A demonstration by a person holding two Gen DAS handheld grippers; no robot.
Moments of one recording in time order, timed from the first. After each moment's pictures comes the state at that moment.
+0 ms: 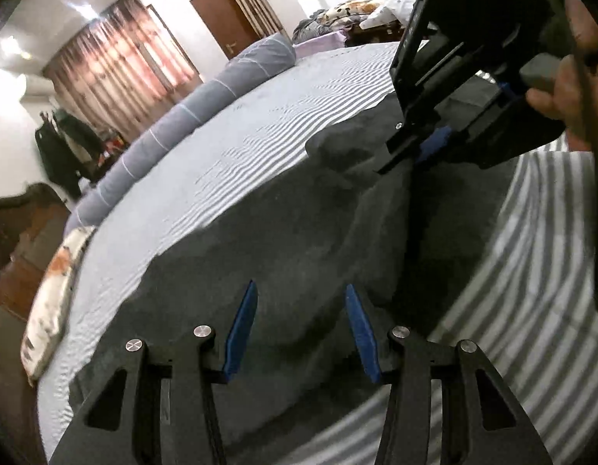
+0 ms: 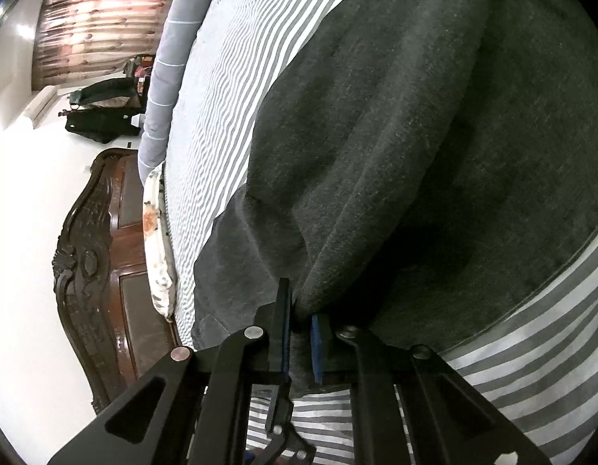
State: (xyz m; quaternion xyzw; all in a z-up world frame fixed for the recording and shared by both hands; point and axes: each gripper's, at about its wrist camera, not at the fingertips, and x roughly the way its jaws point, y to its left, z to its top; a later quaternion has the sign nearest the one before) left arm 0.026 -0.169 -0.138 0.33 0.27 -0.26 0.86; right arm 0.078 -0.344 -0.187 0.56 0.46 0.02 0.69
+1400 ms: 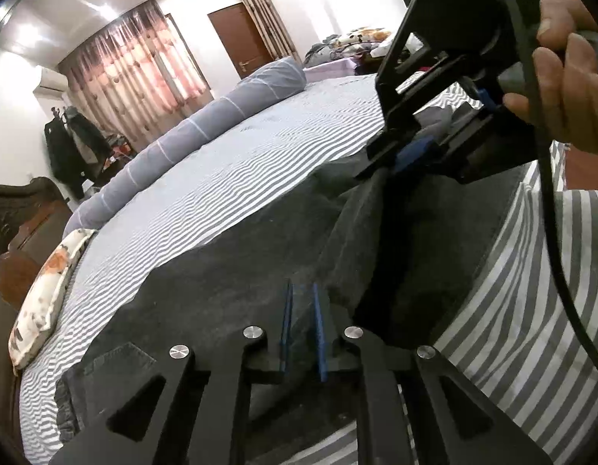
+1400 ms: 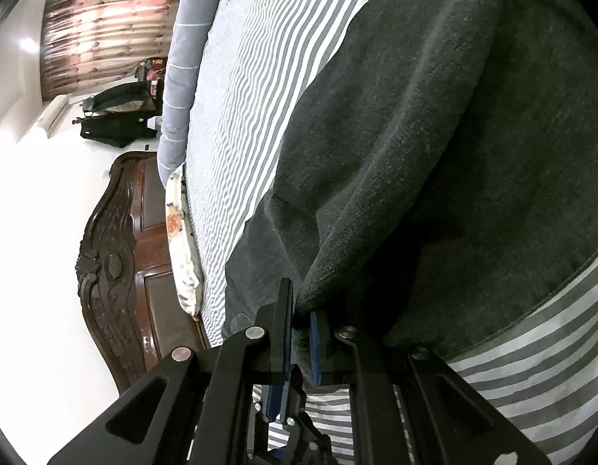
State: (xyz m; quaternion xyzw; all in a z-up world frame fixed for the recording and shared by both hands) left arm 0.012 -0.161 -0.128 0.28 0.24 -0.28 0.89; right arm 0.083 -0.354 -0.179 0.59 0.45 0.05 0.67
